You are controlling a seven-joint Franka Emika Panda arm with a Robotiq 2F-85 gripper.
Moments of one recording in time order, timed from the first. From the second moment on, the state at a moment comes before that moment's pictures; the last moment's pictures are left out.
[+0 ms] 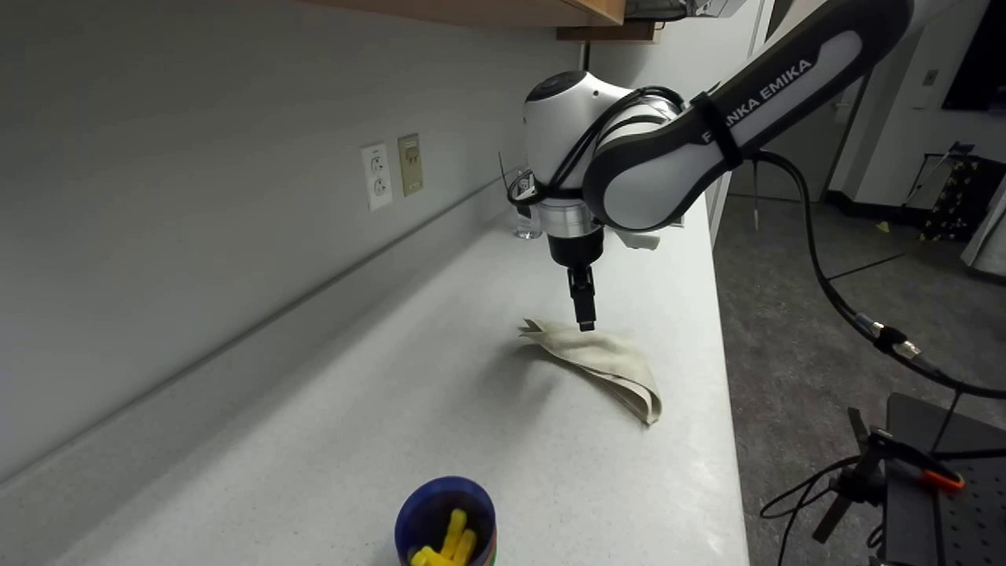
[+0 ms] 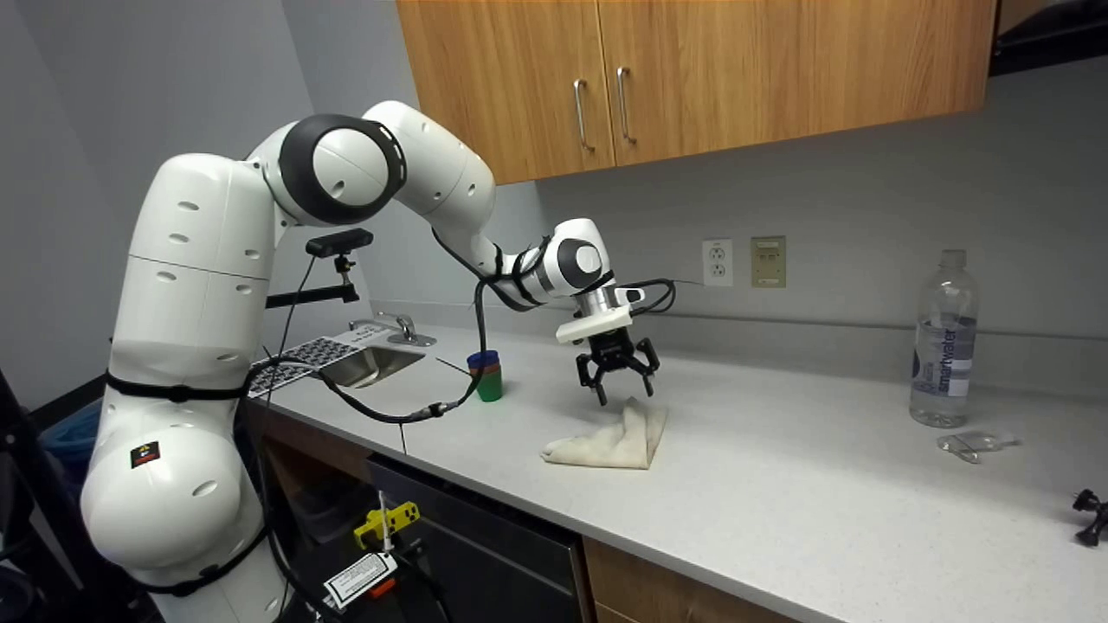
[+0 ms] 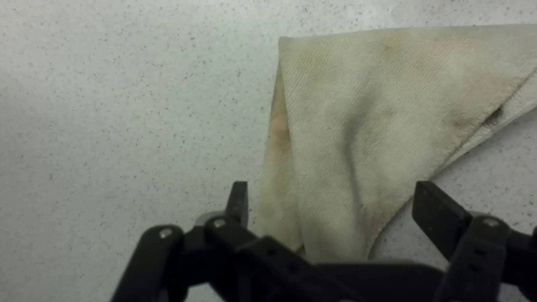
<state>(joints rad) 0.10 0.47 0.05 -1.82 -0.42 2.19 -0.22</state>
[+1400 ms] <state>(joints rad) 0.10 0.23 0.03 -2.18 -0.55 2.45 -0.08</state>
